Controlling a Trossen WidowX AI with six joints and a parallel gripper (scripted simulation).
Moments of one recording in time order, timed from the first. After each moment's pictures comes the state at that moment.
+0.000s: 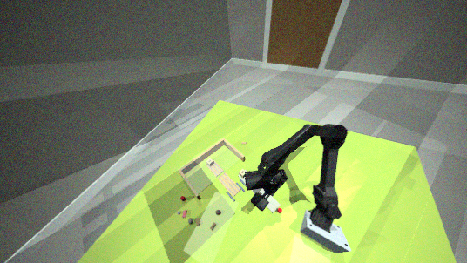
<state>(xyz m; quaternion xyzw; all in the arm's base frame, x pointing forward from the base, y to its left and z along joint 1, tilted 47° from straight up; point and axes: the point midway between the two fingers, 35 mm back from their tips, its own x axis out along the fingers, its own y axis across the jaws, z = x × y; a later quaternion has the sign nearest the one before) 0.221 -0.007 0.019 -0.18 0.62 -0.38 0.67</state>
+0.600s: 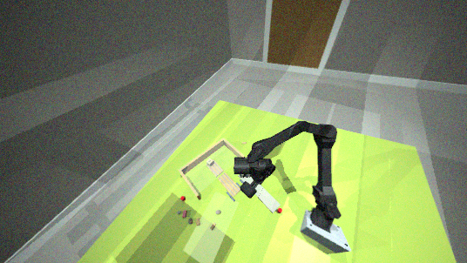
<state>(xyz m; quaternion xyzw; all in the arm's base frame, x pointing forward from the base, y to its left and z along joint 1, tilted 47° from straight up) 0.281 -0.019 0.039 -0.18 0.61 -0.38 0.67</state>
